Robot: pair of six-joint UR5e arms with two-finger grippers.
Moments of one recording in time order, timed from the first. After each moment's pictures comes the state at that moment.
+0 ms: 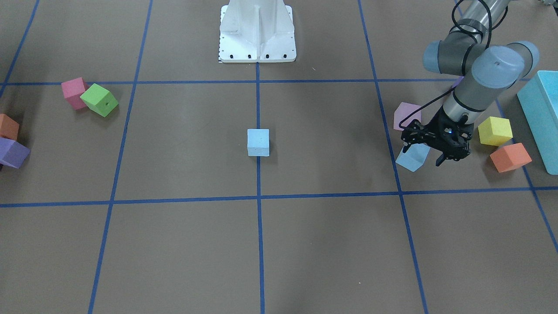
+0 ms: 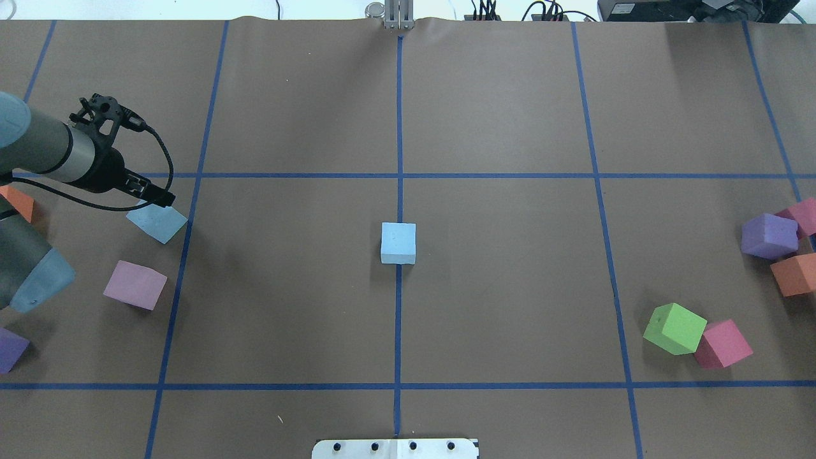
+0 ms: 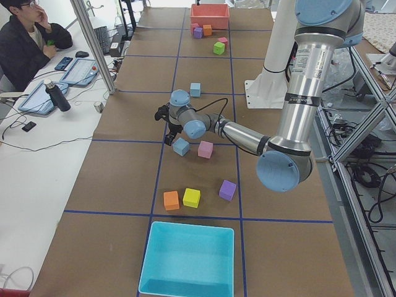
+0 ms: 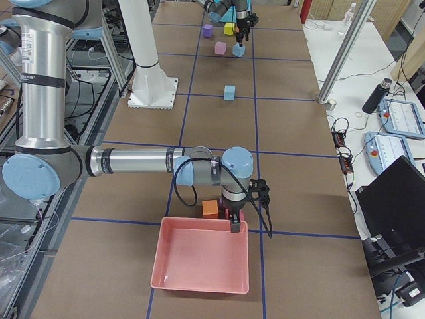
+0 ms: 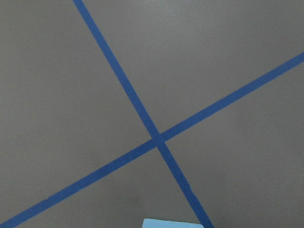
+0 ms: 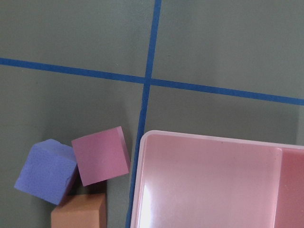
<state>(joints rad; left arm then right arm) -0.88 -1.75 -1.68 -2.07 -2.06 -0.51 1.55 -1.66 1.71 -1.57 2.26 -0.07</state>
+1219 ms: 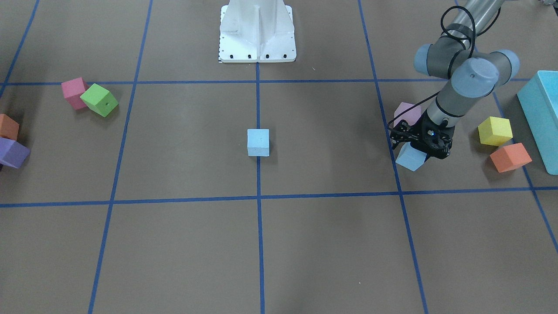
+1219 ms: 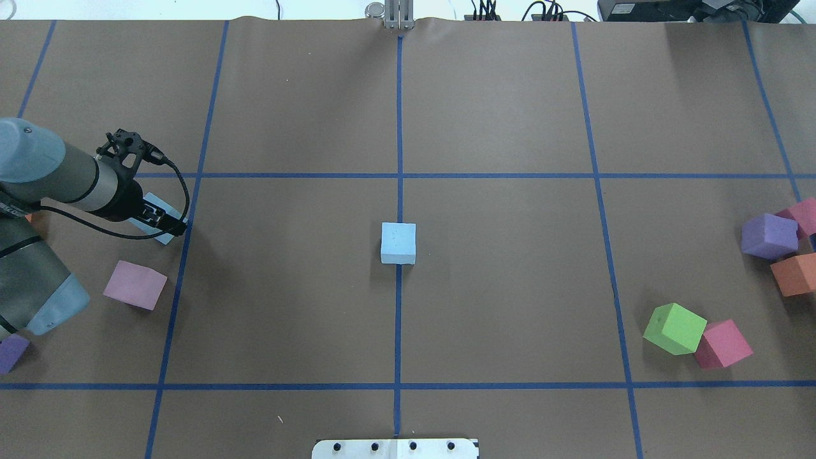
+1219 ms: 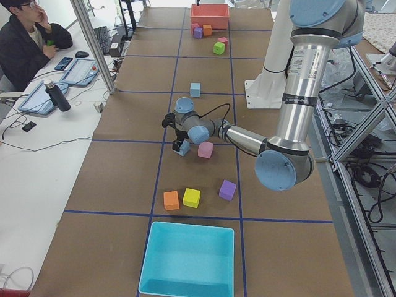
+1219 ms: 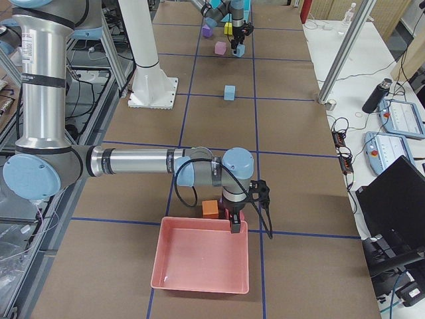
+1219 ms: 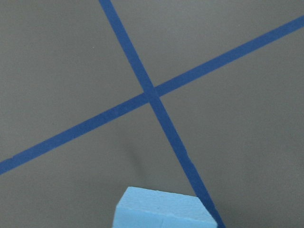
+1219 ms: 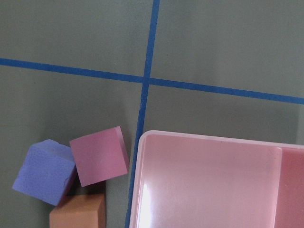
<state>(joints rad) -0.81 -1.75 -1.61 -2.12 -2.05 -0.53 1.55 -1.66 1.70 -1.57 2.26 -0.06</state>
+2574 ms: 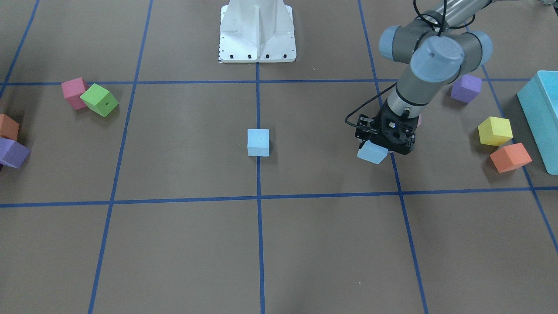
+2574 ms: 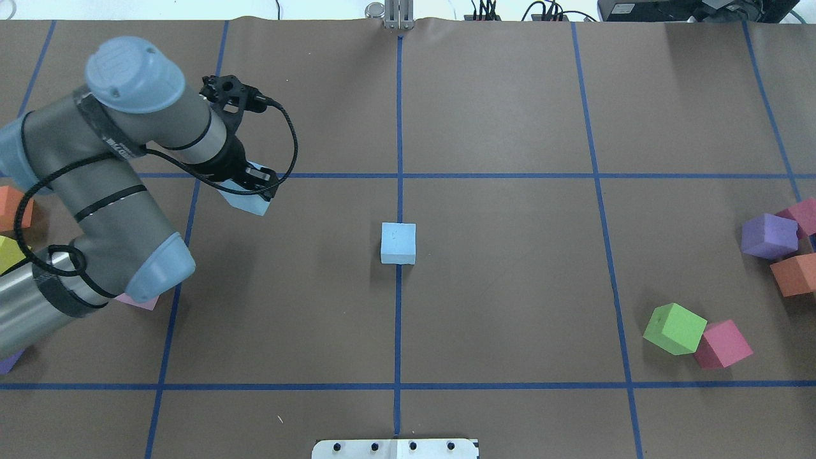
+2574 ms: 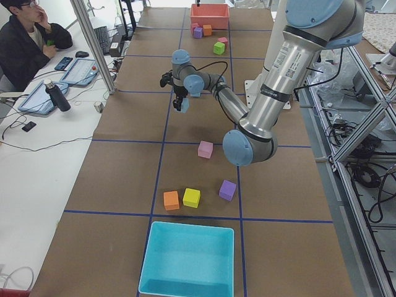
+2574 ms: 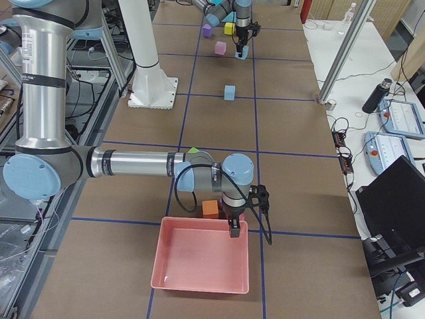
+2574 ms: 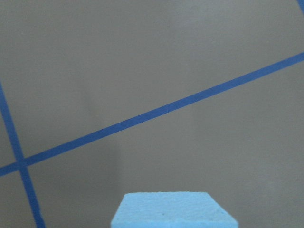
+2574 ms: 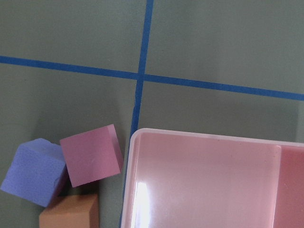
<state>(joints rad) -0.74 -2.12 -1.76 -1.59 -2.04 -0.73 1.55 -1.66 1.65 -1.51 2.27 -0.06</state>
